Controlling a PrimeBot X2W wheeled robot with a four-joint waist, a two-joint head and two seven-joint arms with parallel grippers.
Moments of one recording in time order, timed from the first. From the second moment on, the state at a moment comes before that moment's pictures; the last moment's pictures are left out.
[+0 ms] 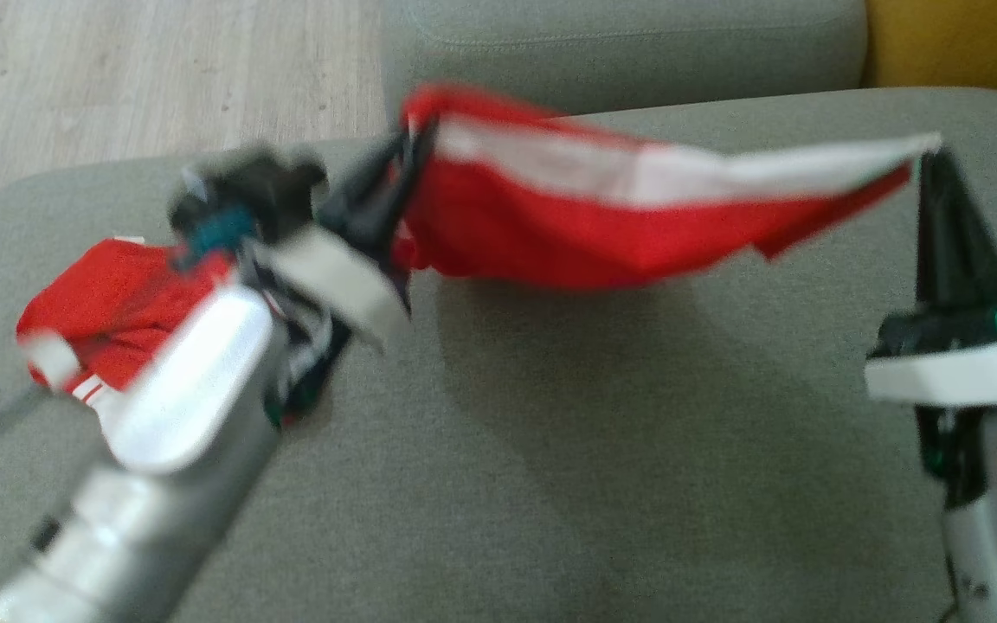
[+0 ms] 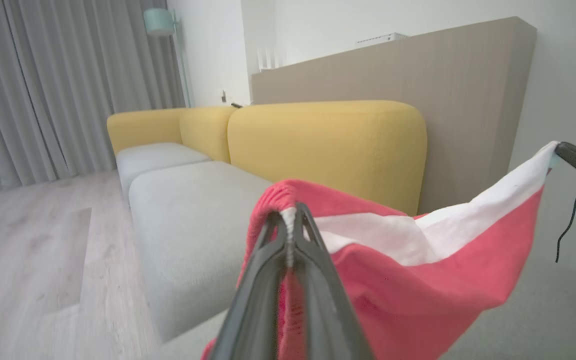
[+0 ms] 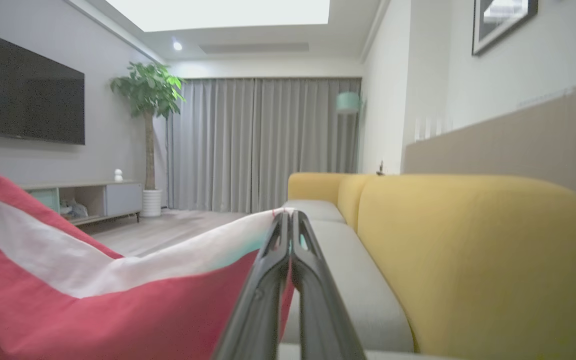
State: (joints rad) left arm -0.69 0.27 -0.64 0.28 -0.56 -0.12 0.03; right arm -0.25 -0.18 0.01 0.09 0.16 0.13 -0.25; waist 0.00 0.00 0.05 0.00
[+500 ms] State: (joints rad) left arm -1.00 0.28 -0.65 0.37 -0.65 -0.13 0.09; right arm -0.40 -0.22 0.01 0.11 0.13 0.13 -0.25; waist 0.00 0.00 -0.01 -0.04
